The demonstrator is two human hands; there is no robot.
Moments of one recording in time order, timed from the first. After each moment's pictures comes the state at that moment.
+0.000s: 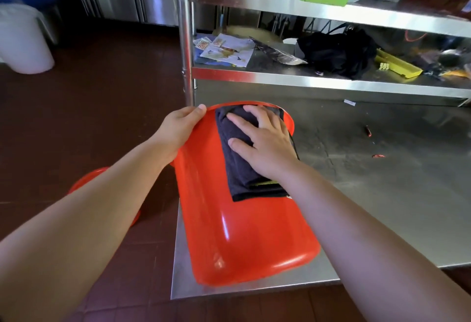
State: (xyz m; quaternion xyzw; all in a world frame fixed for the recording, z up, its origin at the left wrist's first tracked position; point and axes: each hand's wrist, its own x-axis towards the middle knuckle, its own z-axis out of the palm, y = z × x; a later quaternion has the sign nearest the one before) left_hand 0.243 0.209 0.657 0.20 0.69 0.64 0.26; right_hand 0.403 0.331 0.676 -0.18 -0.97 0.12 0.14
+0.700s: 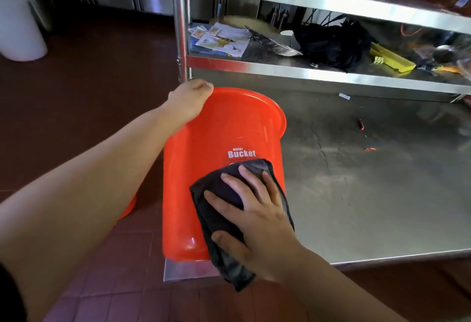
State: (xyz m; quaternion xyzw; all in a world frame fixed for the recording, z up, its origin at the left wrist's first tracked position) left_hand 0.244 0.235 0.681 0.28 0.81 0.49 0.19; right_hand 0.522 0.246 0.644 -0.05 -0.99 0.06 0.09
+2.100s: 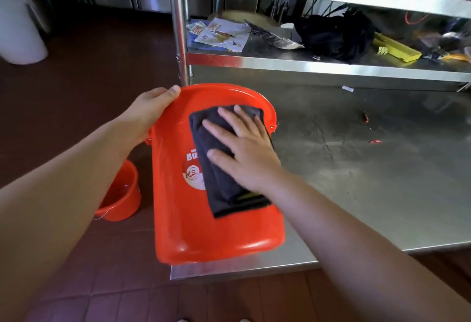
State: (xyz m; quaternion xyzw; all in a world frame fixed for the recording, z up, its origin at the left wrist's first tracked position) left_hand 0.217 0.176 0.662 0.21 0.74 0.59 0.25; right_hand 0.424 0.293 0.660 -0.11 -0.98 0.12 0.14
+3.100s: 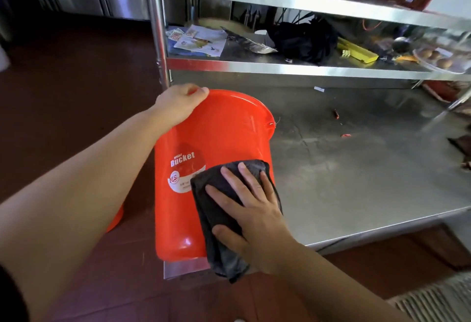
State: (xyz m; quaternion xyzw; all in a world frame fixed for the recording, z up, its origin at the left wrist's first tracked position) left_hand 0.255 0.227 0.683 0.36 0.83 0.39 0.16; right_hand 0.541 0.223 0.635 -0.11 -0.98 0.09 0.11
